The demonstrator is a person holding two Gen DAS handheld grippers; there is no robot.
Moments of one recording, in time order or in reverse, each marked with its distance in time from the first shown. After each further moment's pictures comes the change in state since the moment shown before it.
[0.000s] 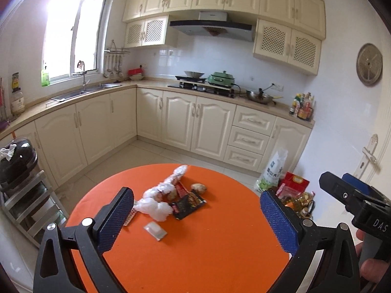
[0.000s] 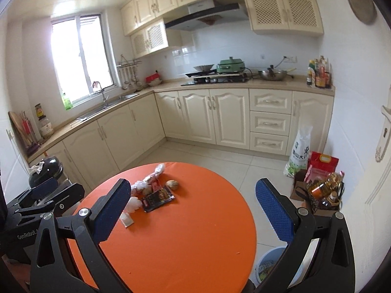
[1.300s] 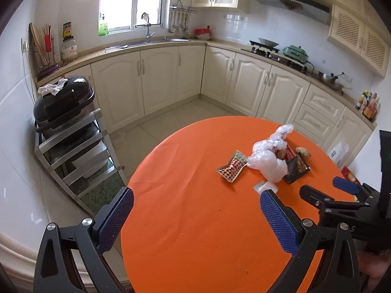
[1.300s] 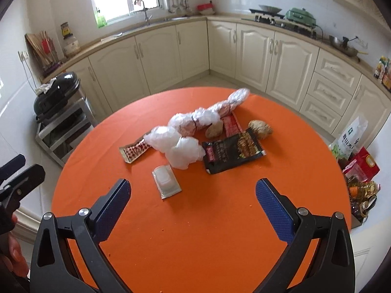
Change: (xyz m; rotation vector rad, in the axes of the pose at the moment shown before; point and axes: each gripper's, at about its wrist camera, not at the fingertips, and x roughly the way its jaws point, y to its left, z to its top) left arm 0.072 0.066 0.014 -0.190 0.231 0.294; right arm 0.206 0.134 -0.099 -0.238 0.430 0.171
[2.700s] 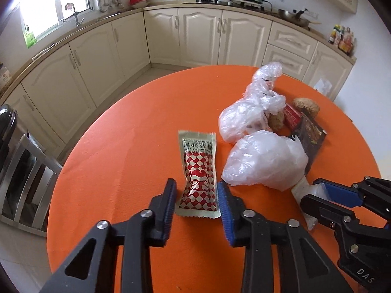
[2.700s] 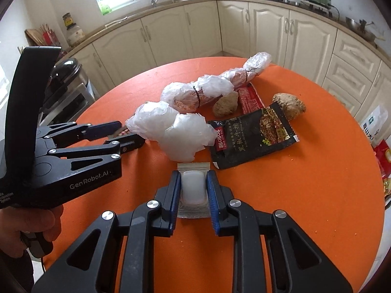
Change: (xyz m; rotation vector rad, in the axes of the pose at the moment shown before) left arm 0.286 -0.069 0.108 0.314 0.209 -0.154; right arm 0.061 -0.015 -0.007 0.014 0.075 0.094
